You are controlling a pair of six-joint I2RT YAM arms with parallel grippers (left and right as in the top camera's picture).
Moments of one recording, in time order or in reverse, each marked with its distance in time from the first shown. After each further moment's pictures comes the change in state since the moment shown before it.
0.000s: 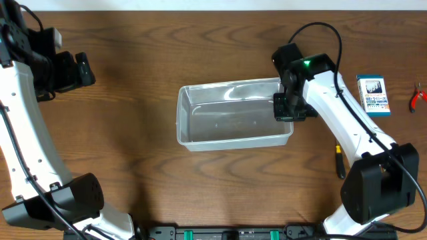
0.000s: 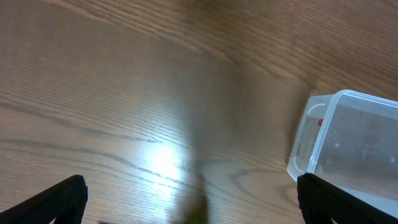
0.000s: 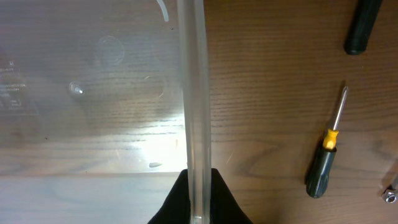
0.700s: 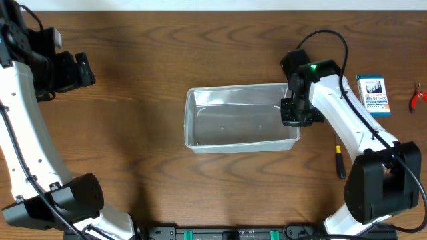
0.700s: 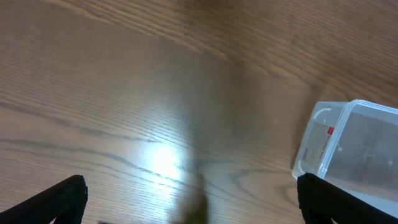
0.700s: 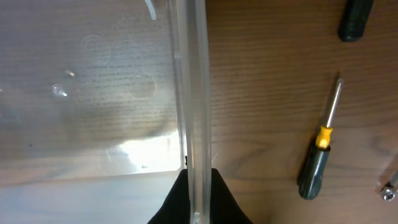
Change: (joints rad) left arm 0.000 0.000 0.000 0.001 0.000 0.000; right arm -0.051 -0.008 -0.093 0.050 0.012 -0.033
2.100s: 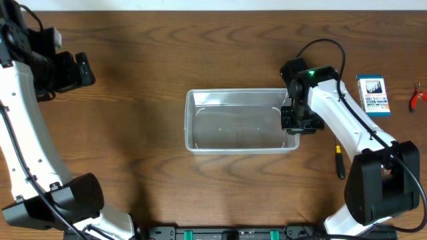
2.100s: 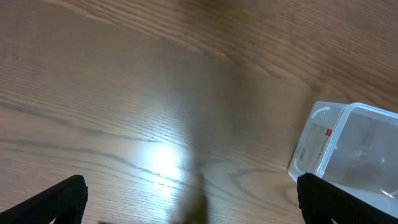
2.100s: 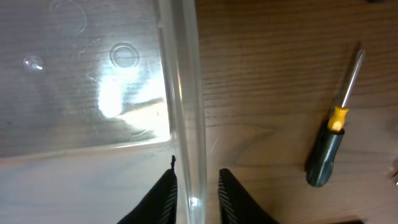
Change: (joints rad) left arm 0.000 0.000 0.000 0.000 0.000 0.000; right arm 0.000 -0.009 -0.070 -0.003 -0.017 0.022
